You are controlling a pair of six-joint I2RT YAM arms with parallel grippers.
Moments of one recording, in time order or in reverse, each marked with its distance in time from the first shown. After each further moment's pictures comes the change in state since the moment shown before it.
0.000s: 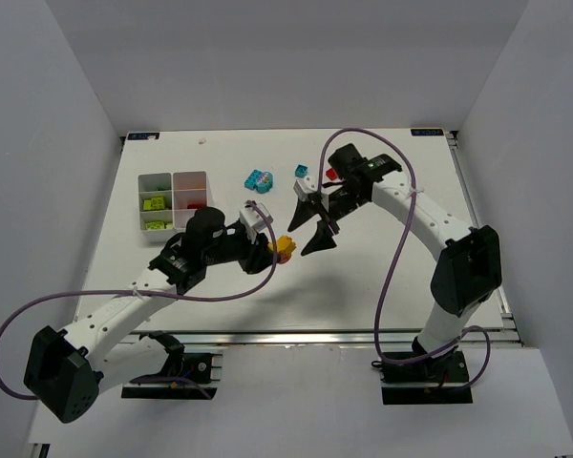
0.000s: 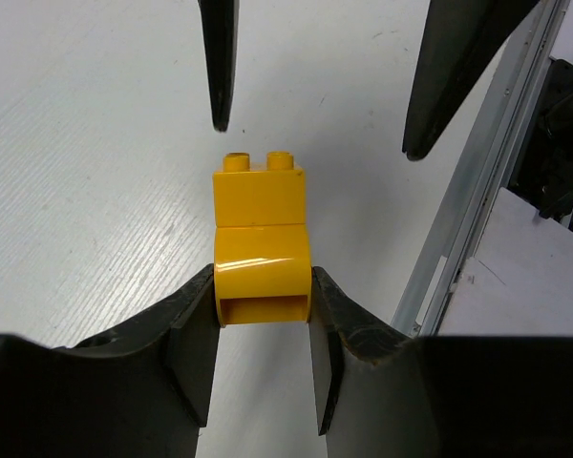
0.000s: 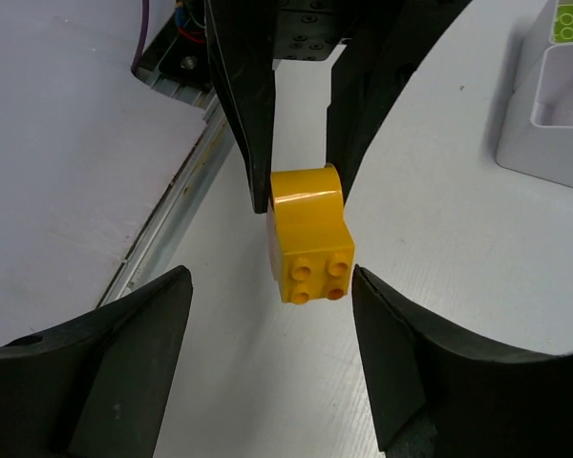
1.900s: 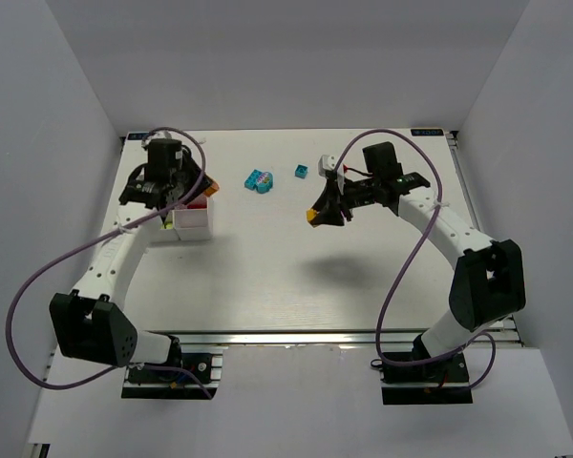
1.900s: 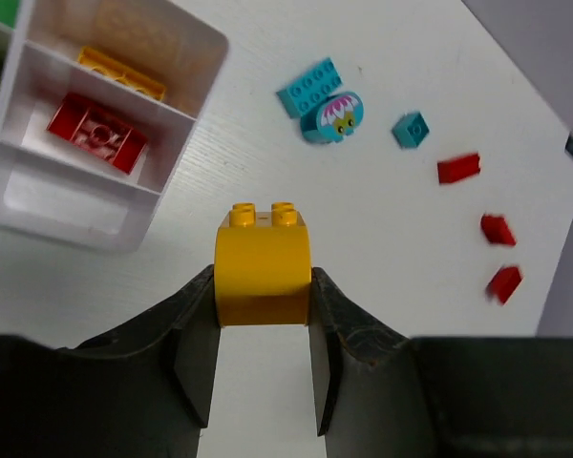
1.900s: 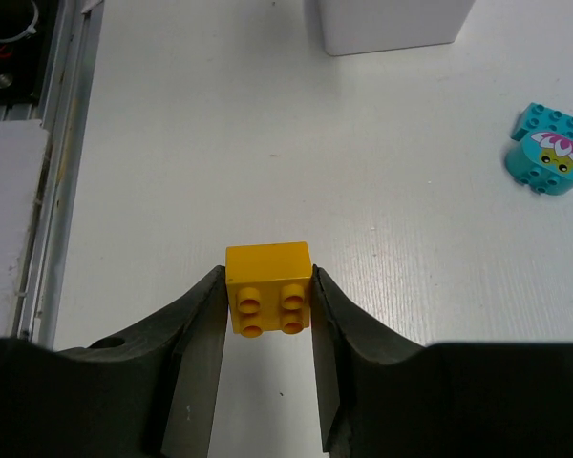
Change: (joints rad) left arm 0.433 0.317 0.536 -0.454 -0.534 -0.735; right arm -0.159 -0.141 -0.289 0.626 0.161 0.561
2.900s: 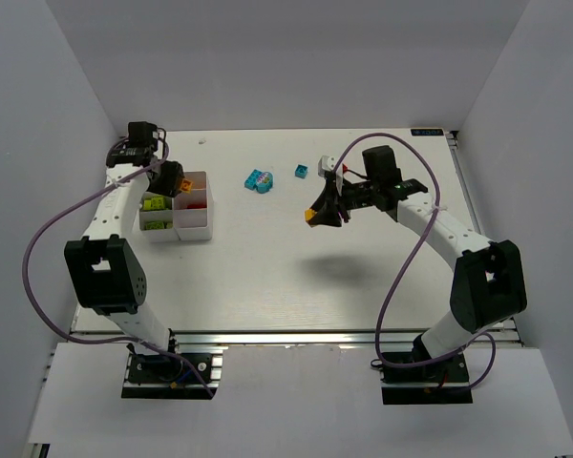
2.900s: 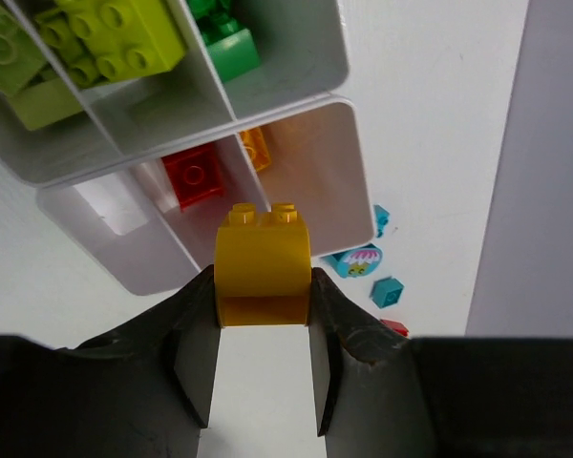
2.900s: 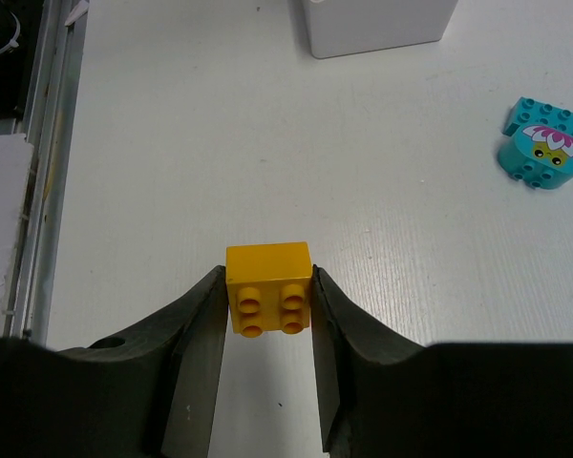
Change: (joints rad) left arm 0.232 0.331 0.290 -0.311 -0.058 -0.579; right arm 0.006 -0.013 -0.073 0.156 0.027 0.107
